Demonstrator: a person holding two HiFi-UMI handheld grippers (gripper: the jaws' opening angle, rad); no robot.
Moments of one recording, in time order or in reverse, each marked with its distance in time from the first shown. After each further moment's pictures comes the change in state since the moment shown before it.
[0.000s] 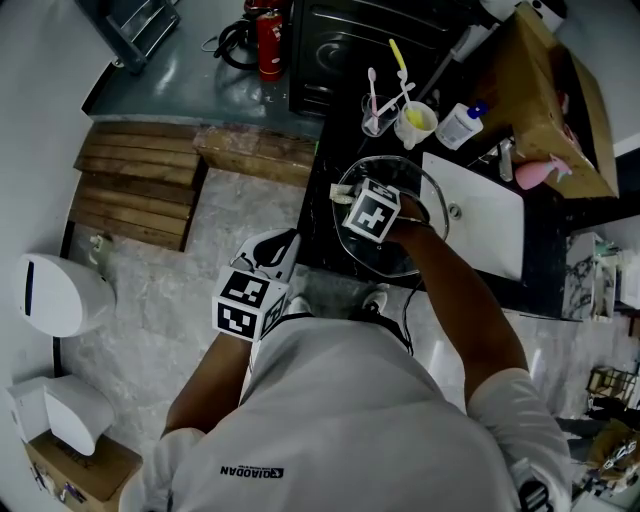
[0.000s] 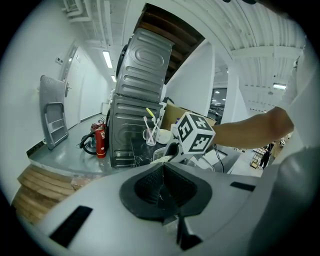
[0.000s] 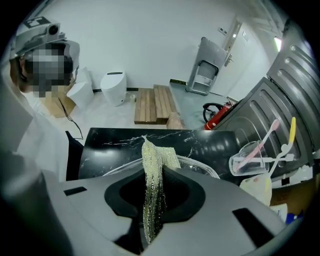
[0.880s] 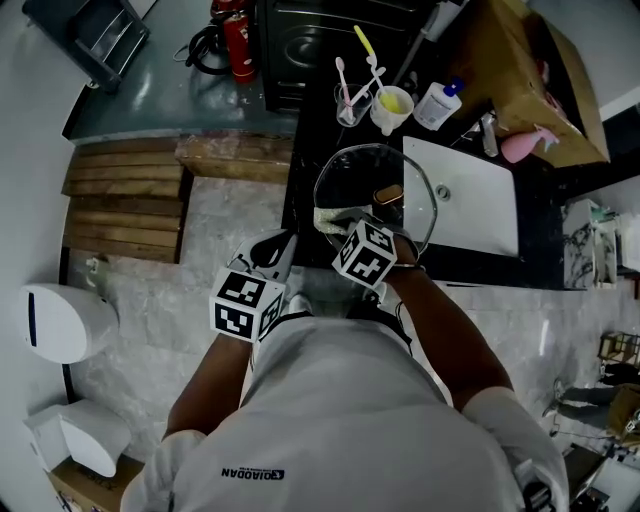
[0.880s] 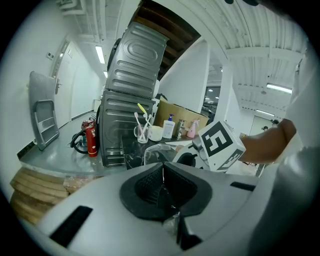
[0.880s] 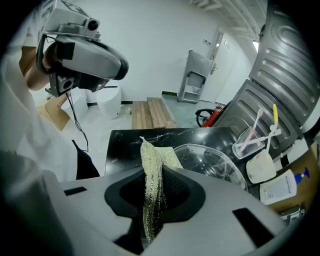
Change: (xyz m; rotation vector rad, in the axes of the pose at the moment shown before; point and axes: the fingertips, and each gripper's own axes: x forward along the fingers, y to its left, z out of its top) left arm 0.023 -0.020 -0.004 0.023 0.049 -0.088; right arm -0.013 0.063 -0.016 0.108 -0.174 -0.064
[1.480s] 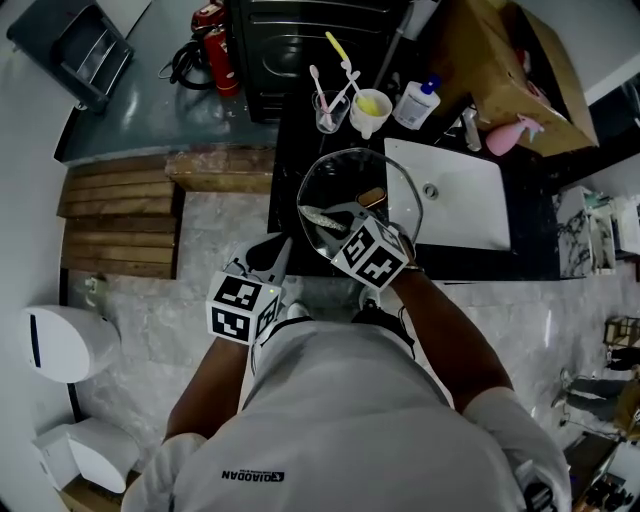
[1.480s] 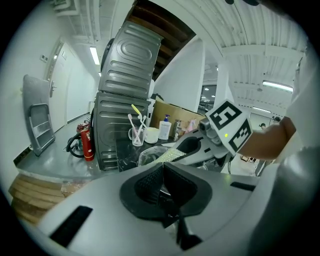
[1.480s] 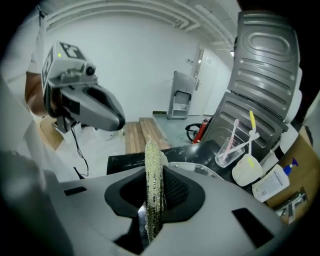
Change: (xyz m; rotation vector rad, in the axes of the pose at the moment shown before) left arm 0.021 -0.015 0.014 0.042 -0.011 -0.021; right arm -0.055 -0.031 0.024 0.105 -0.220 -0.066
